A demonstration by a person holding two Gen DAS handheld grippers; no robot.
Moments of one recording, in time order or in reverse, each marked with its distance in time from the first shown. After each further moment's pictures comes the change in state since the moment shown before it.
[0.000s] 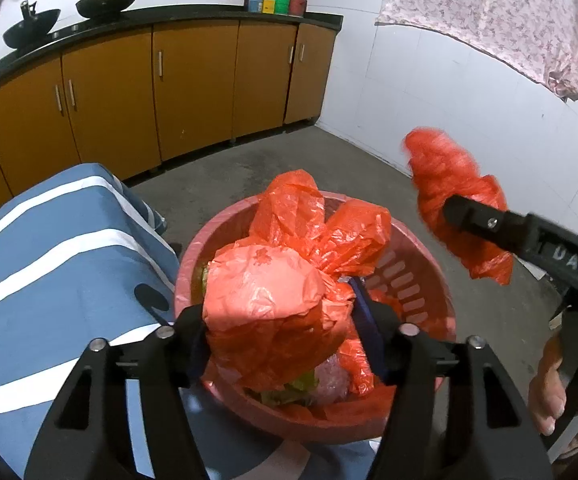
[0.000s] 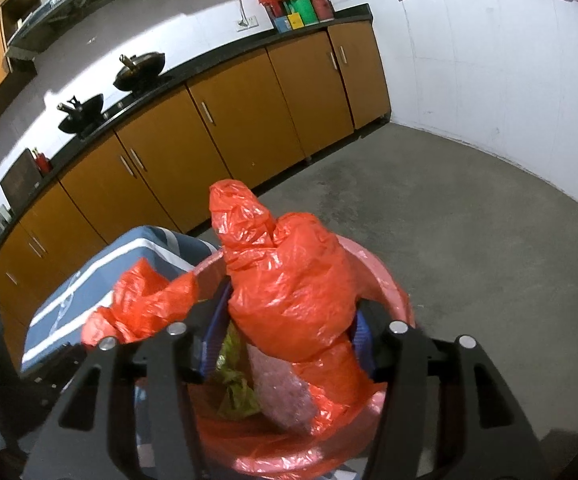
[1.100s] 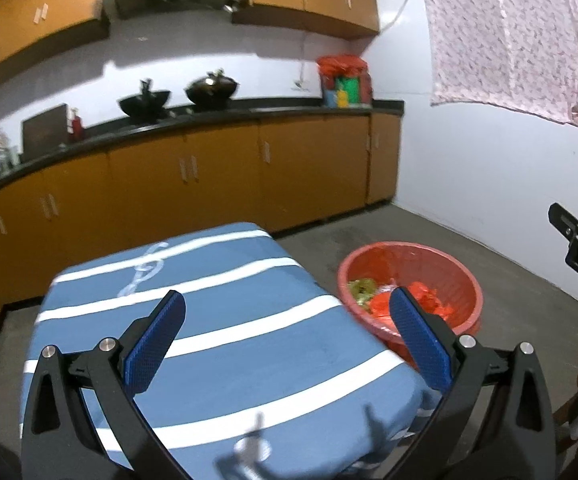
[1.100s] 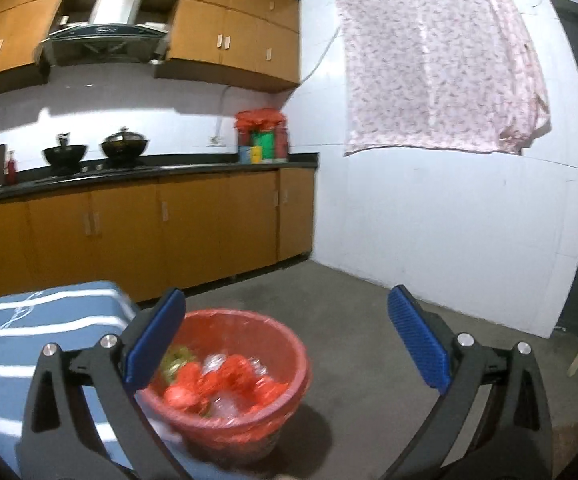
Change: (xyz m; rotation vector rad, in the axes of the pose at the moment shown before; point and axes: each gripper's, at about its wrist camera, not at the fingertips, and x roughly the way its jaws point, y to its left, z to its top) left arm -0.229 0.038 -0.097 -0.007 -0.339 0.336; right arm -0.193 0.084 -0.090 -0.221 -0.488 -0.336
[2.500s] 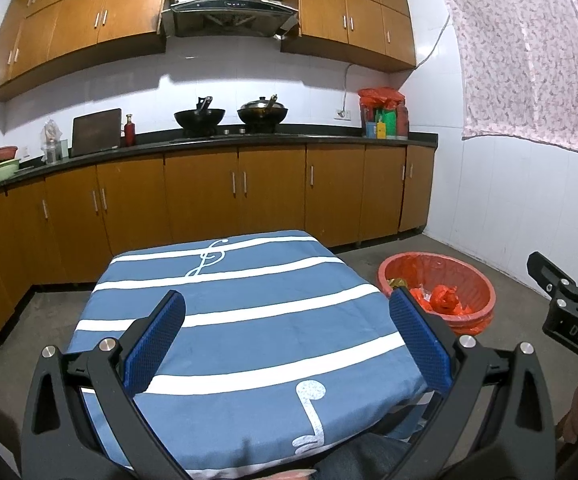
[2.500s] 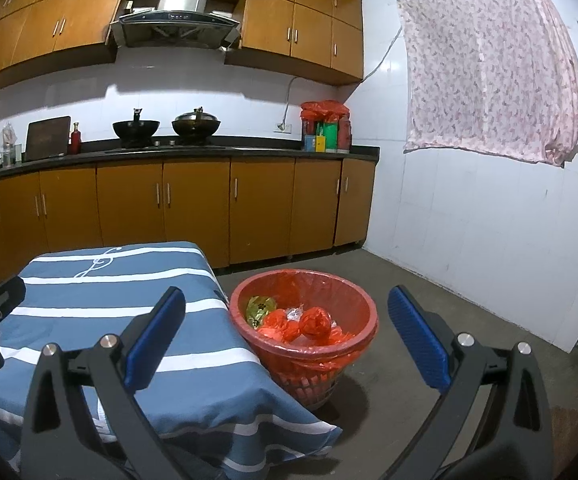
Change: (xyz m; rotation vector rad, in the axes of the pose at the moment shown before) left arm -0.079 0.036 -0.052 -0.083 -0.099 0.111; right arm -0.108 0.066 -0.034 -0.091 0.036 0.190
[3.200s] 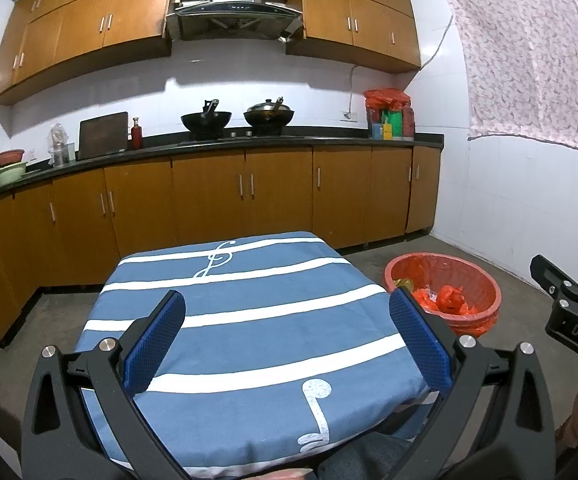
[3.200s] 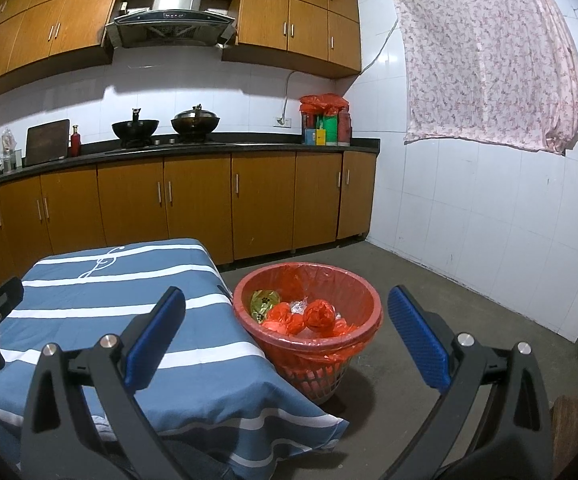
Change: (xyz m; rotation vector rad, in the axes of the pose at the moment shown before) left arm -0.006 0.000 0.001 0.003 -0.007 0.025; right arm 0.001 -0.004 -0.004 0.024 0.018 0.009
